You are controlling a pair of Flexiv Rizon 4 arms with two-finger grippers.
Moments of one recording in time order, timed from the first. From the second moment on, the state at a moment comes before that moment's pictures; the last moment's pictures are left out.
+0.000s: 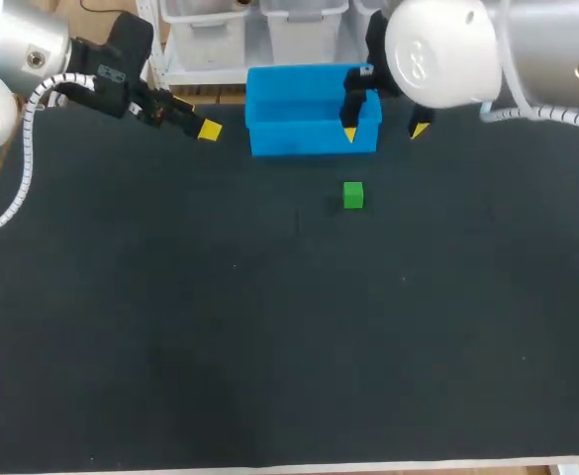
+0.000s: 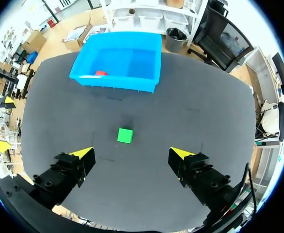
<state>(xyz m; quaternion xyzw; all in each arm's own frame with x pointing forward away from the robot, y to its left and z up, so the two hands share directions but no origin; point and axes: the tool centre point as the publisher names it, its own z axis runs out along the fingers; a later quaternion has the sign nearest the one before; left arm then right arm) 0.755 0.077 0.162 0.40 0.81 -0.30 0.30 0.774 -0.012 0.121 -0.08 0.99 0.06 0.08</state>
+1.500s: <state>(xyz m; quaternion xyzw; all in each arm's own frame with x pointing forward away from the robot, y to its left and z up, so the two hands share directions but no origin) 0.755 0.077 0.162 0.40 0.81 -0.30 0.30 0.770 -0.001 0.093 -0.11 0.99 0.00 0.04</state>
